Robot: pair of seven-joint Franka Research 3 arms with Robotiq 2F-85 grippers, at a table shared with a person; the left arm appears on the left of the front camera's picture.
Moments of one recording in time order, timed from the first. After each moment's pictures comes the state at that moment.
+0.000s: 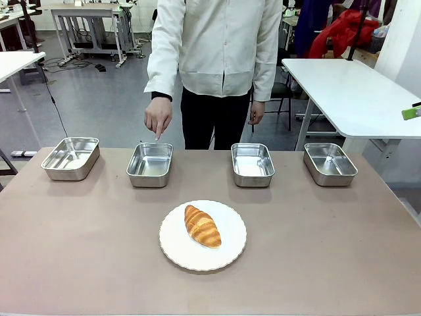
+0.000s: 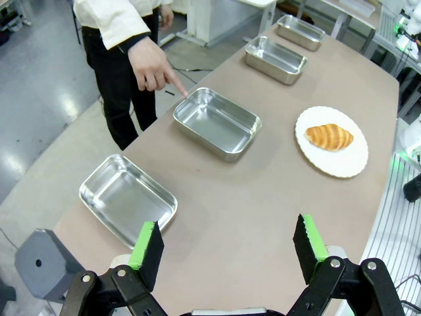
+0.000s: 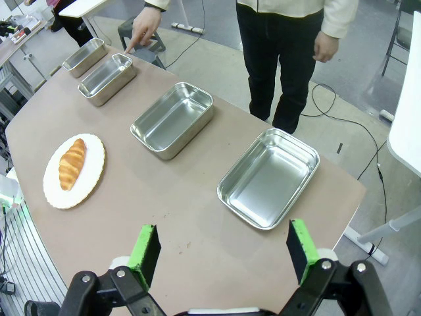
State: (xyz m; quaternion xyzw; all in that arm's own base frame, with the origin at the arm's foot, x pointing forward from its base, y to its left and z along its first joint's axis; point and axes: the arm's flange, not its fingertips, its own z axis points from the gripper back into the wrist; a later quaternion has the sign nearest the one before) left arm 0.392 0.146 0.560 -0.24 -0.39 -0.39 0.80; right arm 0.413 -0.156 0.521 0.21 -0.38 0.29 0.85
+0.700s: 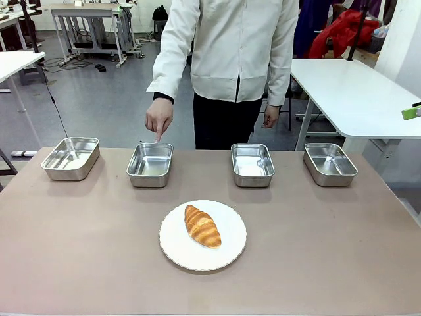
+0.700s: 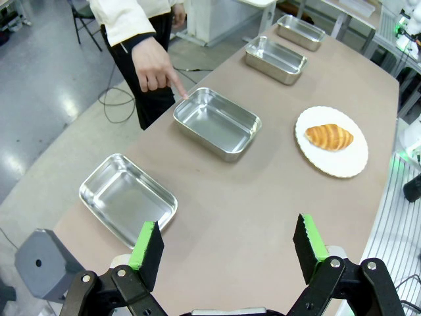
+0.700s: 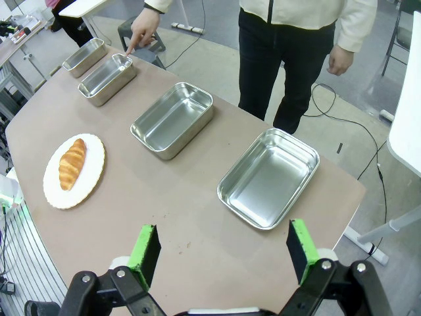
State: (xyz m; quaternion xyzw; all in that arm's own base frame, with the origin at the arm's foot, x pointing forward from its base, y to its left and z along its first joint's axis) left arm 0.392 0.146 0.560 -0.24 -0.39 -0.39 0.80; right arm 0.413 -0.156 0.521 0.21 -0.38 0.29 0.85
